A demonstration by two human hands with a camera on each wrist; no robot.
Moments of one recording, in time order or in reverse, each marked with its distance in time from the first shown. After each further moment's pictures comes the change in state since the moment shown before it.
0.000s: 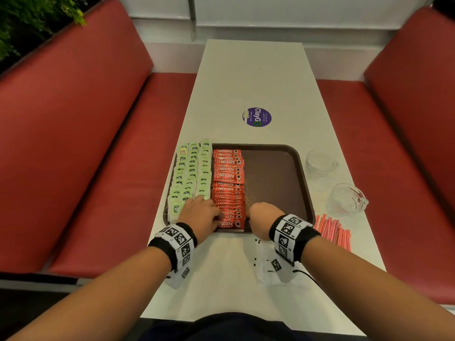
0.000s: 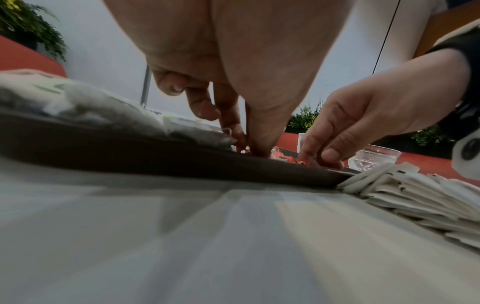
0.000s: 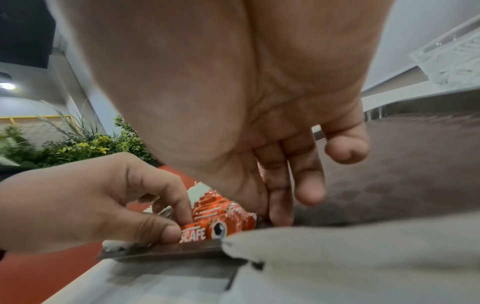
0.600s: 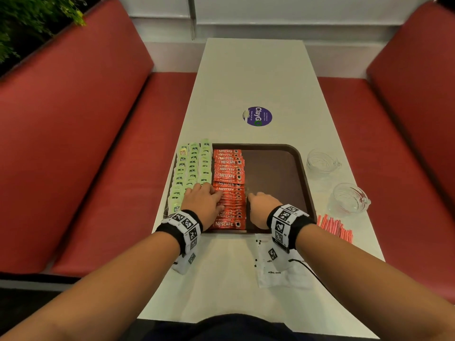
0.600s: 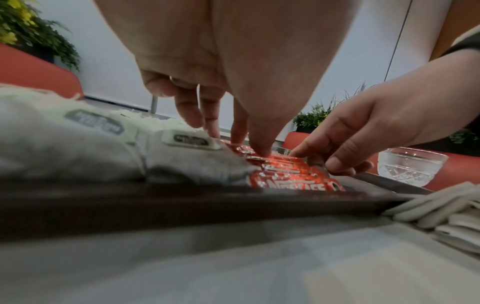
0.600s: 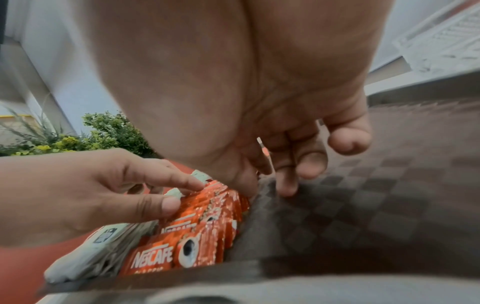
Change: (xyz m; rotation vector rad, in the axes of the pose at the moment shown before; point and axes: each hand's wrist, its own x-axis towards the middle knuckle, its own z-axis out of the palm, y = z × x) left_hand 0.029 -0.003 -0.009 0.077 0.003 -0.108; right_hand 0.018 0.005 -0.013 0.133 0.060 0.083
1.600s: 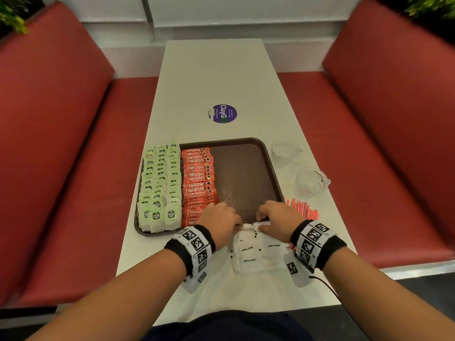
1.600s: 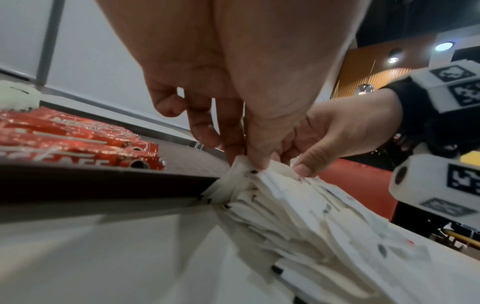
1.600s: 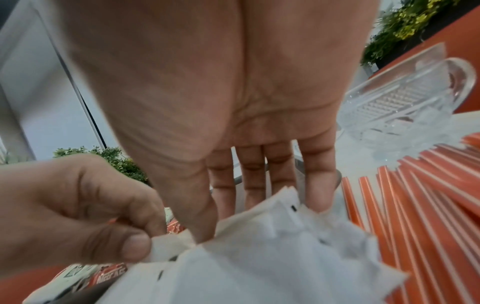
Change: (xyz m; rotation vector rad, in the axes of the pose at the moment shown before) left_hand -0.023 0.103 -0.006 -0.022 -0.041 0.451; right_hand -0.081 0.095 0.027 0.065 0.165 -0.106
